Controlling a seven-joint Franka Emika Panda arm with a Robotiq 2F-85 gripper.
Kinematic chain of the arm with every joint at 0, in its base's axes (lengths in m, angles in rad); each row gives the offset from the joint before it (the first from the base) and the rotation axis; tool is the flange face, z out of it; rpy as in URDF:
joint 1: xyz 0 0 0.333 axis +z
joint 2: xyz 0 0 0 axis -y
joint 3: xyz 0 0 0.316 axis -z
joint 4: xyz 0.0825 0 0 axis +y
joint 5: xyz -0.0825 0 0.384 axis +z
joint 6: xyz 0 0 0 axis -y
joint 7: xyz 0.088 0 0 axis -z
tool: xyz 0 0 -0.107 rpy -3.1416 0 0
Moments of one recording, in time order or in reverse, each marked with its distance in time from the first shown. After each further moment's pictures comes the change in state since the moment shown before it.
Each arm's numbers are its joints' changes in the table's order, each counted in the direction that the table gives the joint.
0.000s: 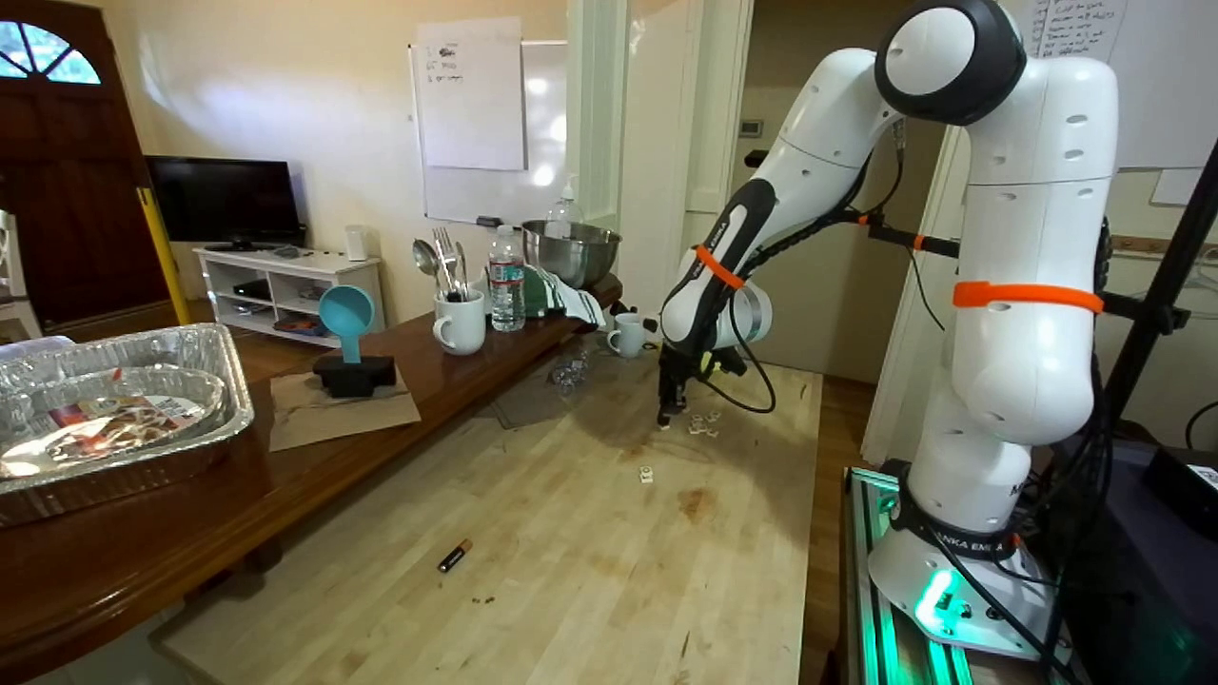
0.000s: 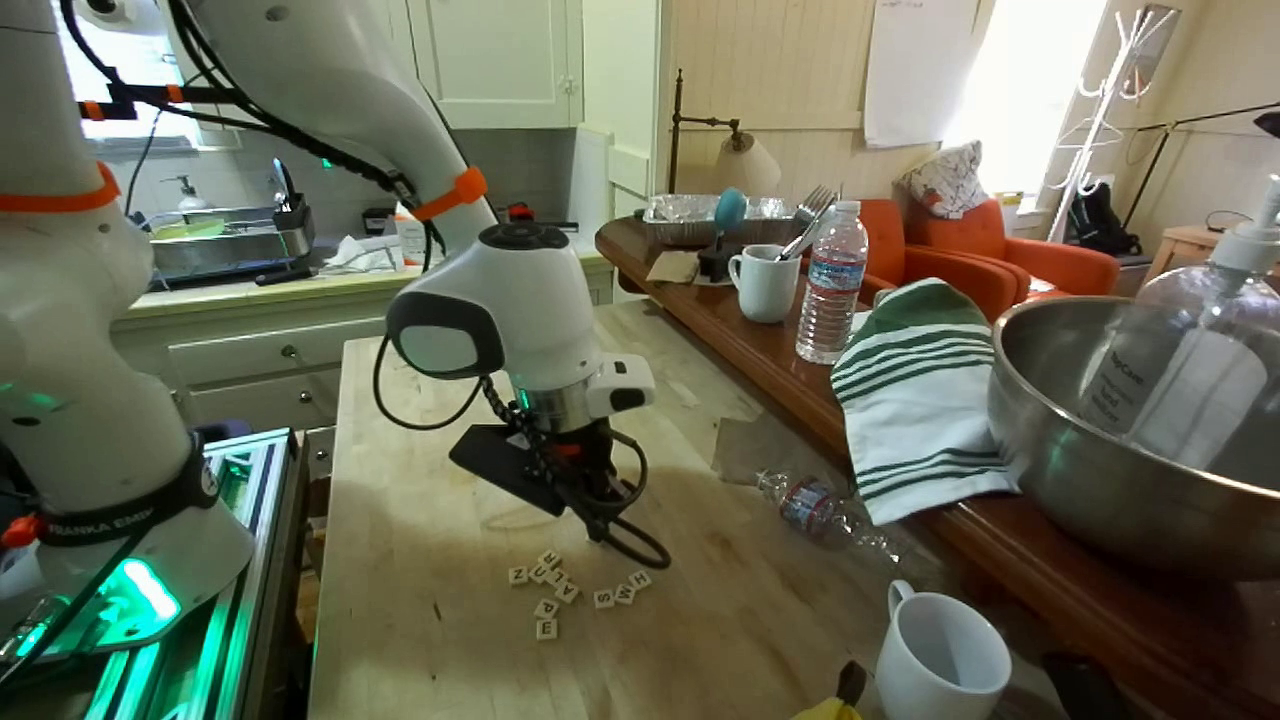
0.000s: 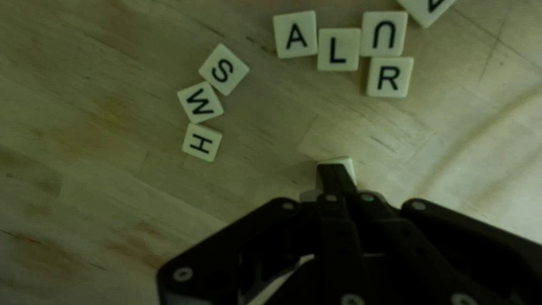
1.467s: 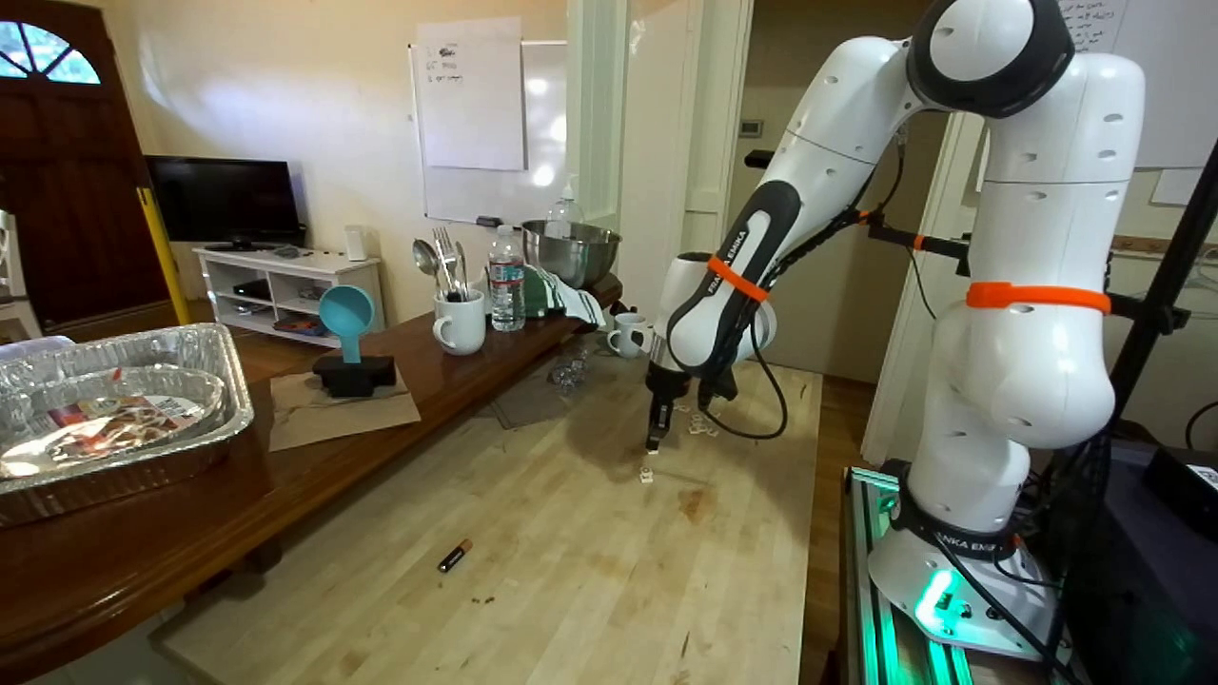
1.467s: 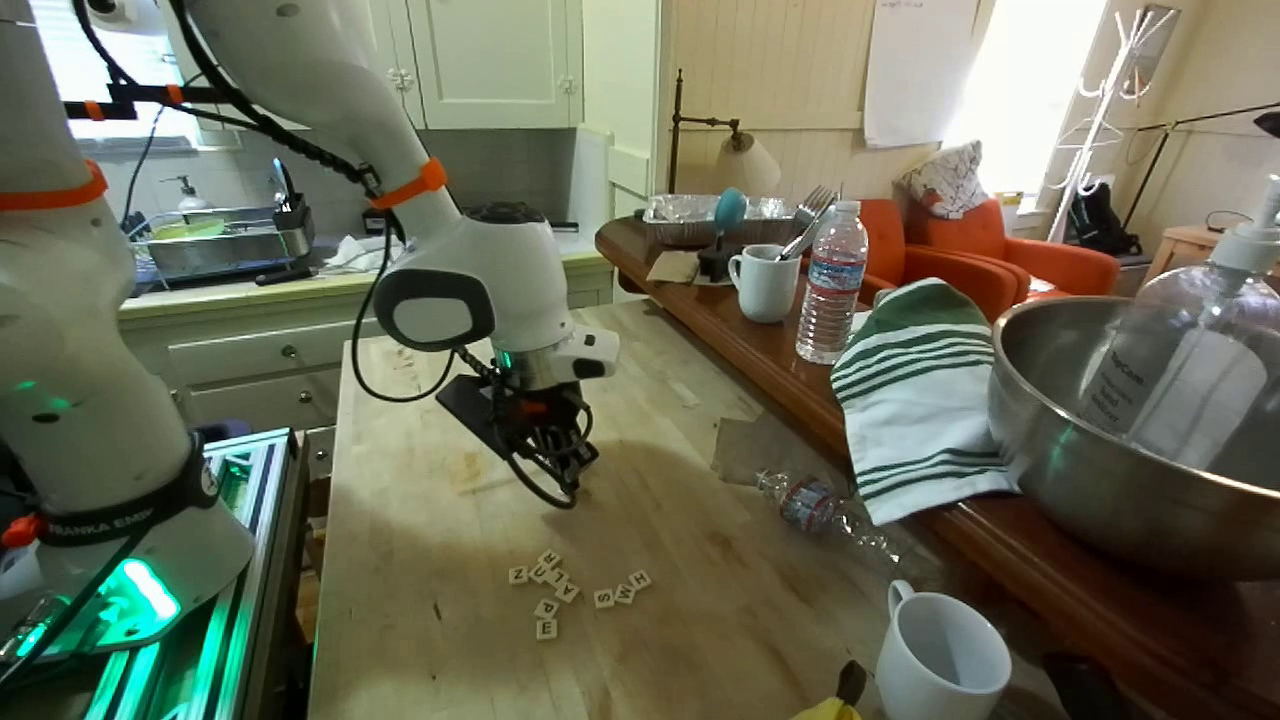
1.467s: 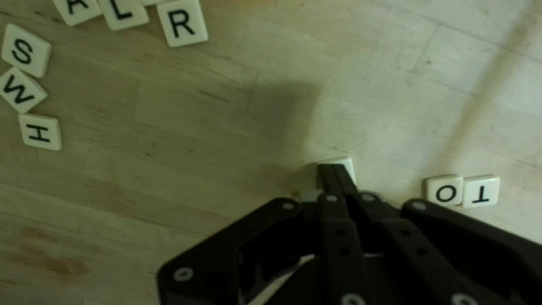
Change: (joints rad) arm 0.165 0.063 -0.001 0.083 -0.101 0.000 0.446
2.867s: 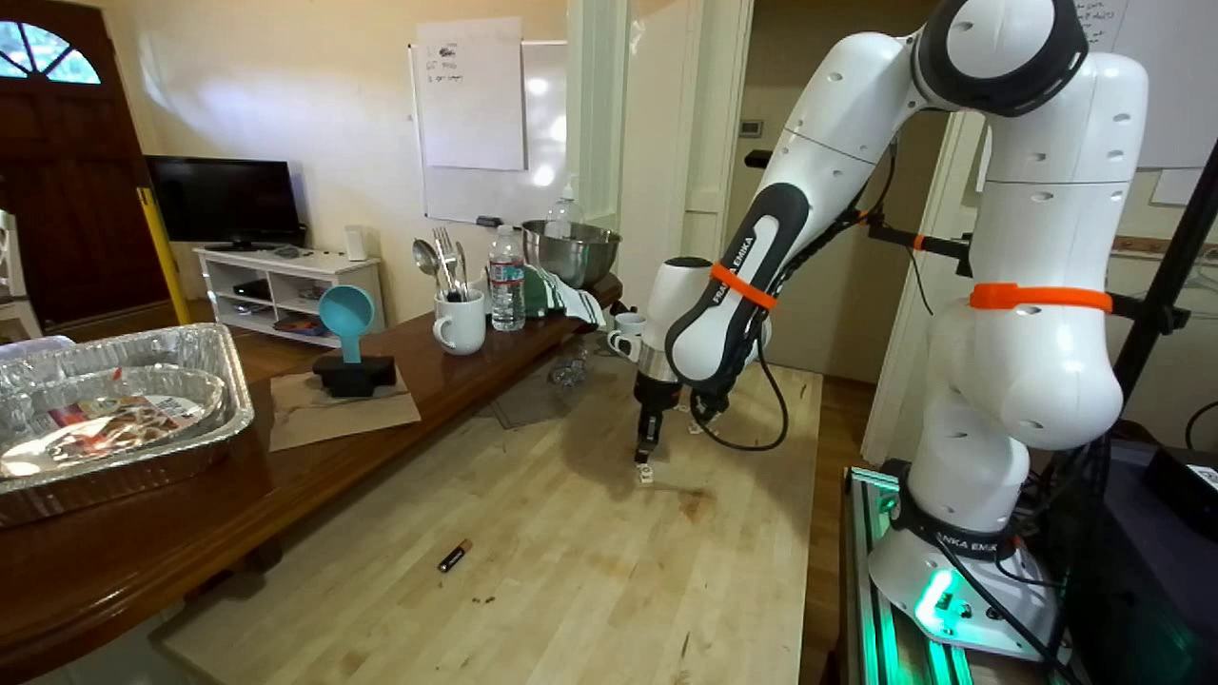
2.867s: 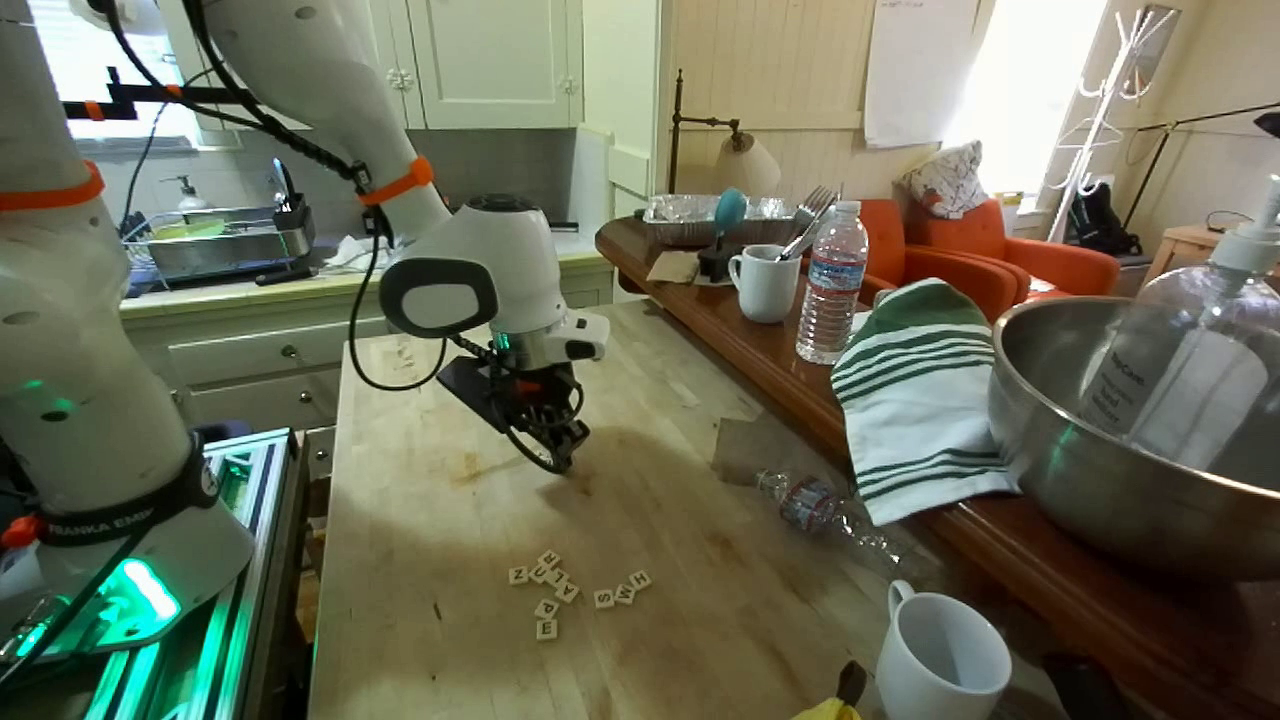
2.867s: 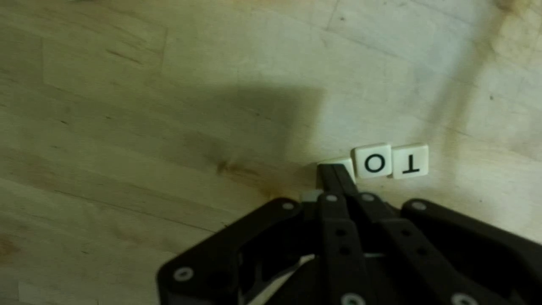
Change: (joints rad) arm 0.068 0.005 -0.028 0.006 -0.053 -0.001 0.139
